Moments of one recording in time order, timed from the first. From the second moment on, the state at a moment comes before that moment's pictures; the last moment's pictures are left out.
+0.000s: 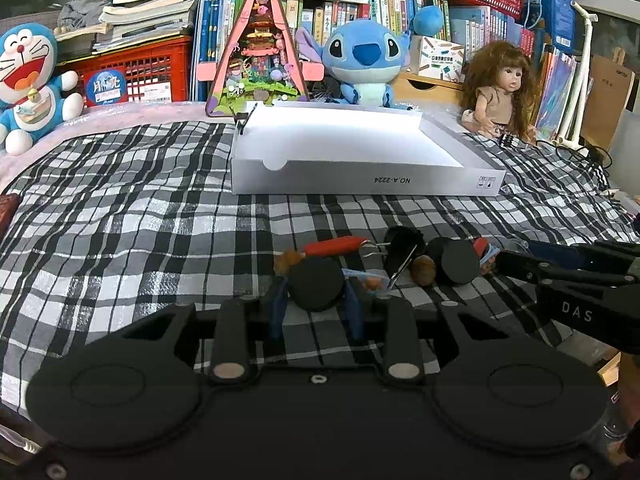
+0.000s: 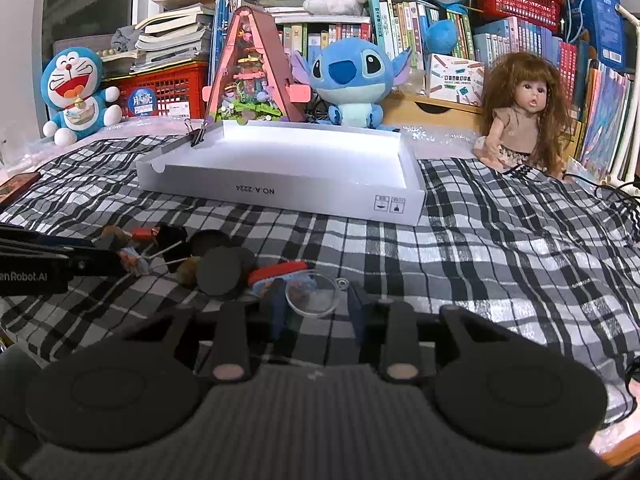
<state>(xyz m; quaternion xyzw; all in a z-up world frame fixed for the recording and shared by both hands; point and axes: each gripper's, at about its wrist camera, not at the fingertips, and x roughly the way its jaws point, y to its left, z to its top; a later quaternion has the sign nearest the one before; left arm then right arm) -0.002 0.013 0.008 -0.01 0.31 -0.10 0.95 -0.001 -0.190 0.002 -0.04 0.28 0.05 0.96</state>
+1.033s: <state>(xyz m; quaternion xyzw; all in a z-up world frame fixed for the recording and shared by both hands) 0.082 0.003 0.066 0.00 0.30 -0.11 0.95 0.057 -0.199 0.046 0.00 0.28 0.04 0.96</state>
